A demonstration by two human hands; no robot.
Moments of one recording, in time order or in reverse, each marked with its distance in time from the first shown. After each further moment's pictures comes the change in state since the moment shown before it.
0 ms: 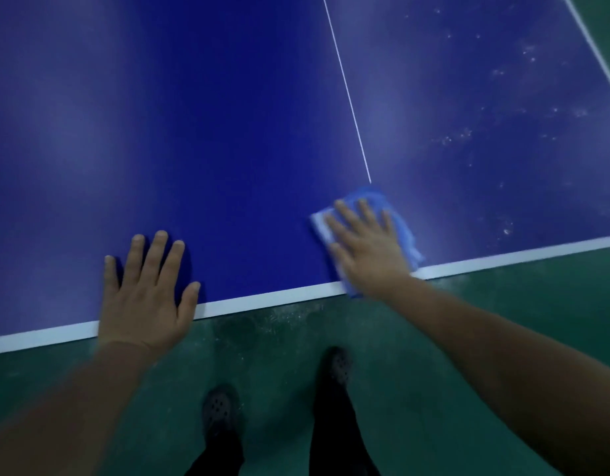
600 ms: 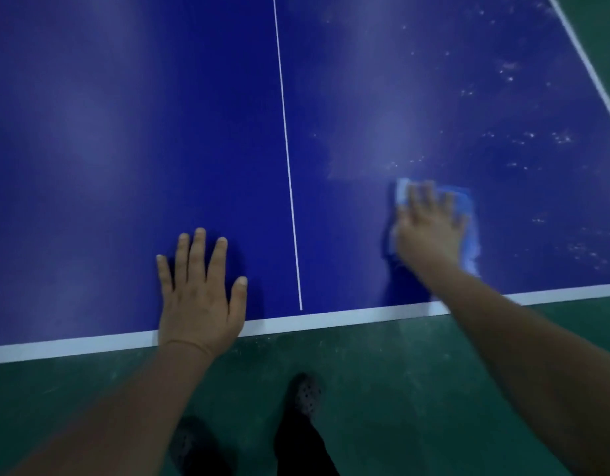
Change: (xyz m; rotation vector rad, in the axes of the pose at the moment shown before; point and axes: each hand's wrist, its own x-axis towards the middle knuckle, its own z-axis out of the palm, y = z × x) left_hand 0.057 0.234 -0.003 -0.183 0.038 -0.104; right_hand 0.027 0.234 -0.031 -0.024 0.031 0.525
